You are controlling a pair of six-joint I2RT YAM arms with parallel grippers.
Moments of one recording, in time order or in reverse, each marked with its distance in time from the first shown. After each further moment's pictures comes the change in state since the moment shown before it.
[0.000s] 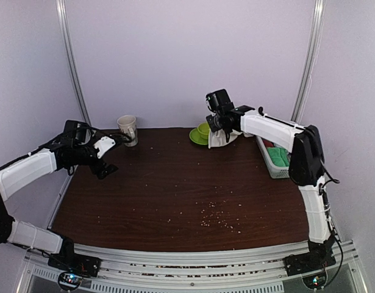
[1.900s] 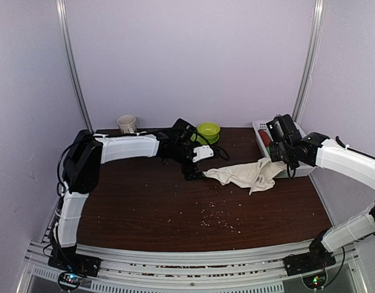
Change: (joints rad) left arm -0.574 0.986 0.909 -0.030 0.040 -0.012; right arm -0.066 -0.923 -1.033 -0.106 0.207 0.293
